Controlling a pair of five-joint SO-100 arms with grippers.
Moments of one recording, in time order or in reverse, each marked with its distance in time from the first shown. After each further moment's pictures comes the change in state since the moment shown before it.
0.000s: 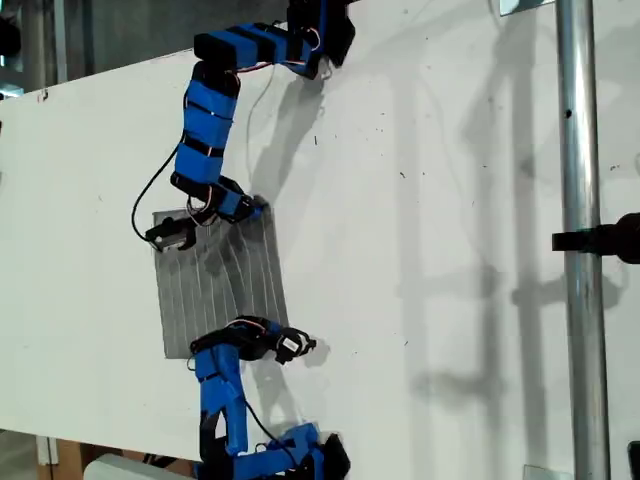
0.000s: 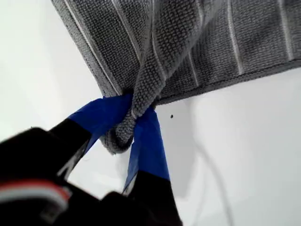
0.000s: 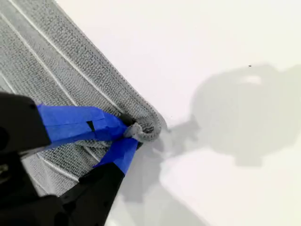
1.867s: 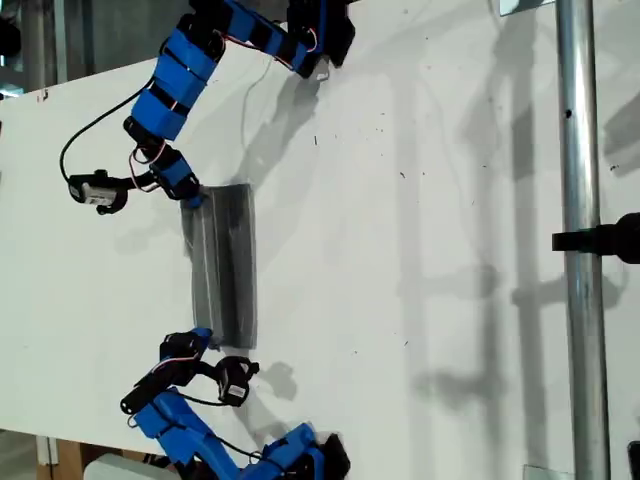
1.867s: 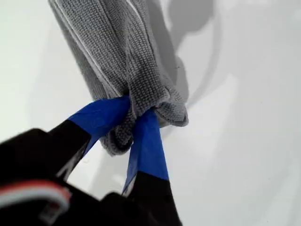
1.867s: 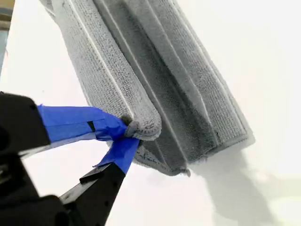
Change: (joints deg) arm 0 -12.9 17.3 -16.7 4.2 18.9; arm 1 13.1 17.8 8.4 -12.7 -8.3
